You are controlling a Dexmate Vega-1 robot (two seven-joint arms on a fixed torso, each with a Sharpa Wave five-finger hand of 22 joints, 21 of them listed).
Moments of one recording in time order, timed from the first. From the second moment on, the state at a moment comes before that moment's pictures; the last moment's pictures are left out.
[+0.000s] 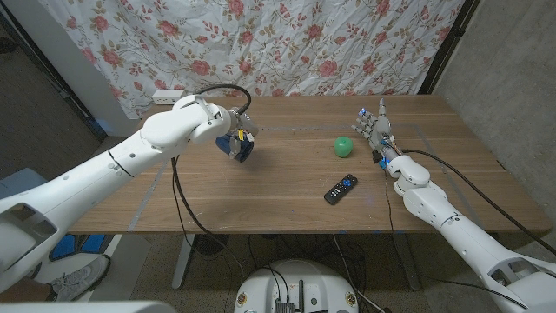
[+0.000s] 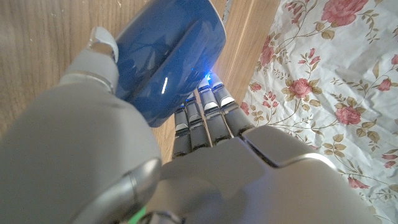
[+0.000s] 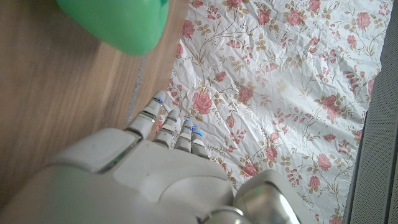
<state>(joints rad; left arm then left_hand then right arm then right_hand) 0.54 0.91 0.66 -2.08 1.16 -0.11 -0.87 0.98 -0.13 0.40 -0.18 0.23 0.43 0.09 0.56 0.23 0.53 0.03 0.50 0.34 0.61 -0.01 0.39 0.26 0.51 0.01 0.28 0.19 -0.84 -0.51 -0.37 -1.30 0.65 0.29 0.03 -0.01 0.06 -0.09 0.17 0.30 0.03 -0.01 0.22 0.23 0.07 -0.07 0.21 0.23 0.09 -0.04 0.22 0.24 0.30 0.08 0.20 0.18</state>
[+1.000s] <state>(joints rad) 0.55 0.89 0.65 -2.05 1.15 -0.10 -0.87 0.98 -0.13 0.41 -0.18 0.23 0.43 0.09 0.56 0.22 0.53 0.03 0.50 0.34 0.62 0.00 0.39 0.26 0.51 0.01 0.28 0.19 -0.84 -0.51 -0.37 -1.30 0.65 0.29 0.03 -0.01 0.06 -0.09 0.17 0.30 0.03 -0.01 0.22 0.23 0.07 -0.07 0.21 0.23 0.09 -0.04 0.22 0.24 0.30 0.08 0.20 0.18</state>
